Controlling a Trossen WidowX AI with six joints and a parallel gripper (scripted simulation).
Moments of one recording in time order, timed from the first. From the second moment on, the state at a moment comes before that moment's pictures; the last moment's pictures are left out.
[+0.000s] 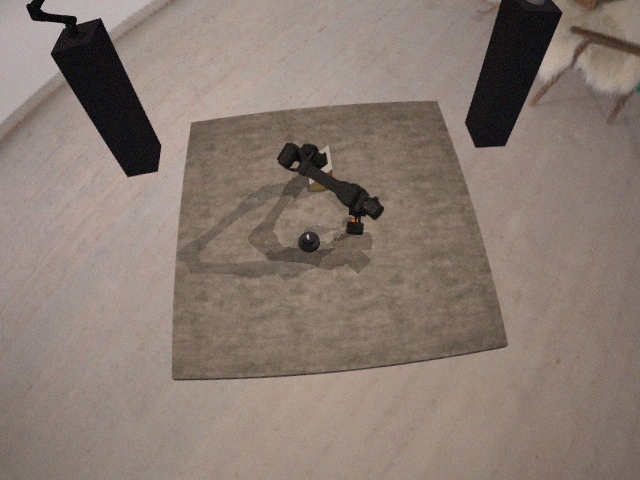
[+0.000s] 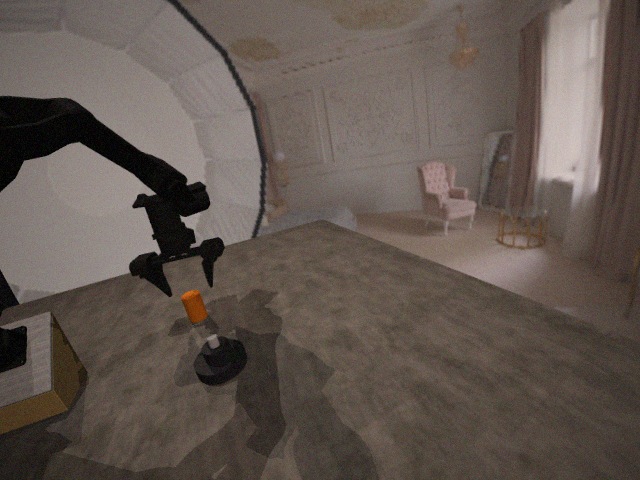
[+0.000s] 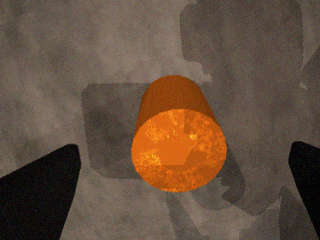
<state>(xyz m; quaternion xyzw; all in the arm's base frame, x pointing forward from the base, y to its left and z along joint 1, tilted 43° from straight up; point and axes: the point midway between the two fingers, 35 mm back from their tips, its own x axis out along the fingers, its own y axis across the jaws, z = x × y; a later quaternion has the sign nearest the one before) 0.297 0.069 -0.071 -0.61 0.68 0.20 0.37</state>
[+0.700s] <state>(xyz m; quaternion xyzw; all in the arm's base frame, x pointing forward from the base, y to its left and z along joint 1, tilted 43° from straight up) 0.298 0.045 -0.096 -0.61 0.68 0.20 0.37</state>
